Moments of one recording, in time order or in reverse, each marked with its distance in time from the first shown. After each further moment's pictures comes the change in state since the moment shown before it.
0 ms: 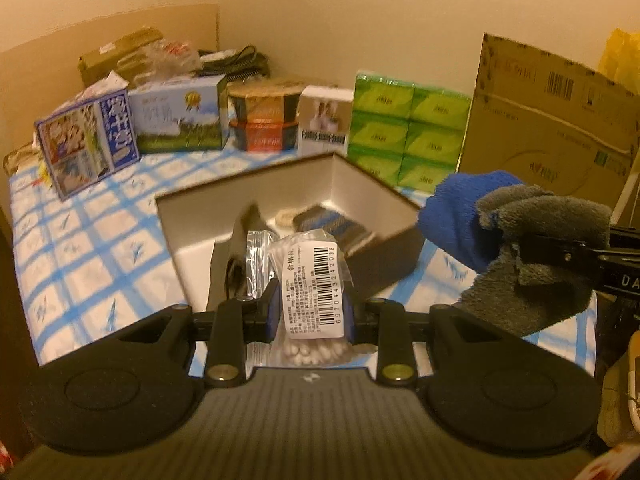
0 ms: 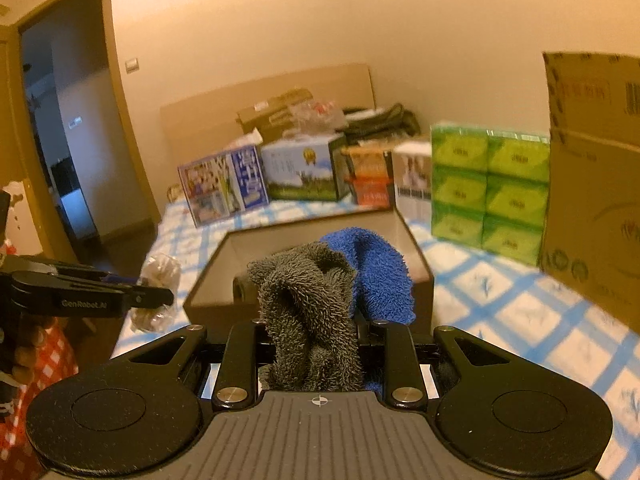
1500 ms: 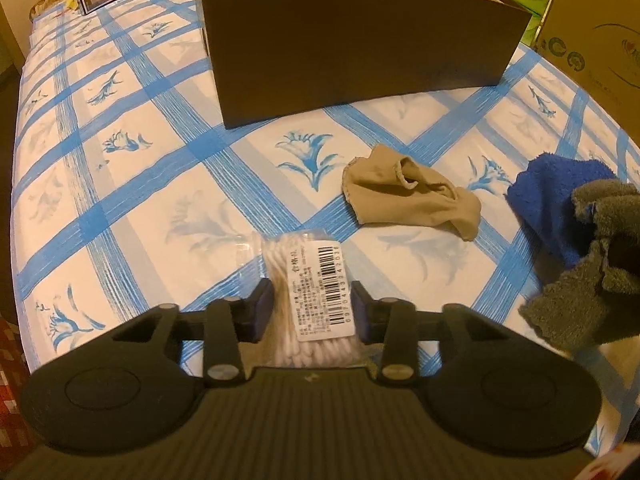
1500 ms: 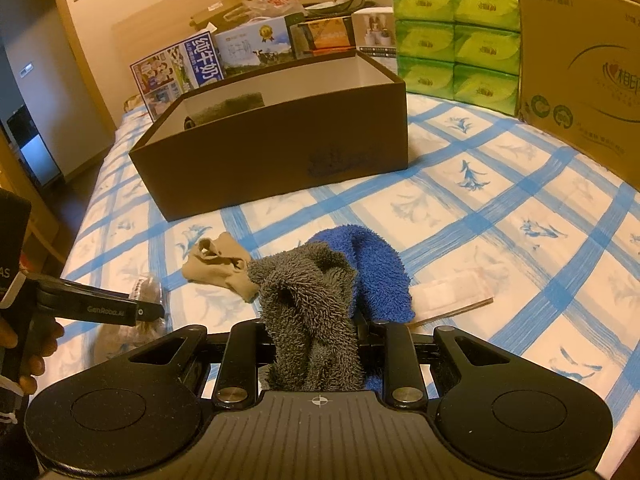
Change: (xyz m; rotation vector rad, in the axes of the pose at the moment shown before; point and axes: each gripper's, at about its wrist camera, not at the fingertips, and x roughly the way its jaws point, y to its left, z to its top) left arm 0.082 0.011 -0.159 -0.157 0.428 0.124; right arm 0.030 -0.007 -0.126 0.095 0.302 -0.110
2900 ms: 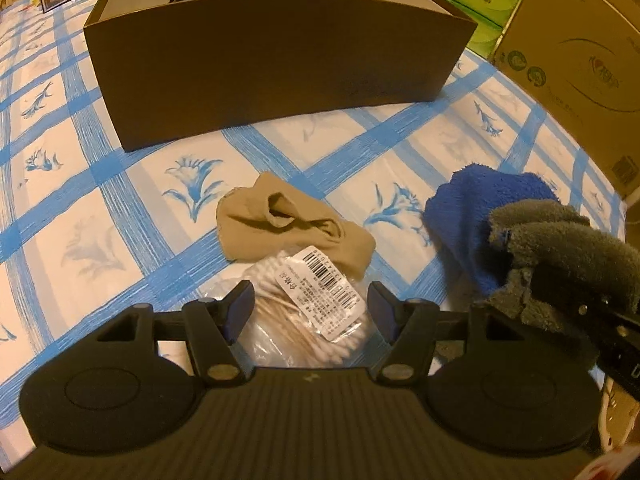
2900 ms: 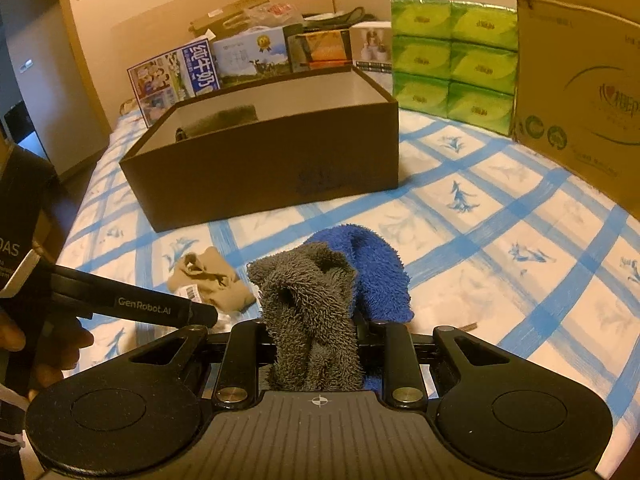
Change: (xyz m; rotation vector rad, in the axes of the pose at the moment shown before) left arm 0.008 -0.056 0.025 -0.033 0.005 -0.126; right arm 0.001 -0.006 0.008 -0.035 -0.031 -0.031
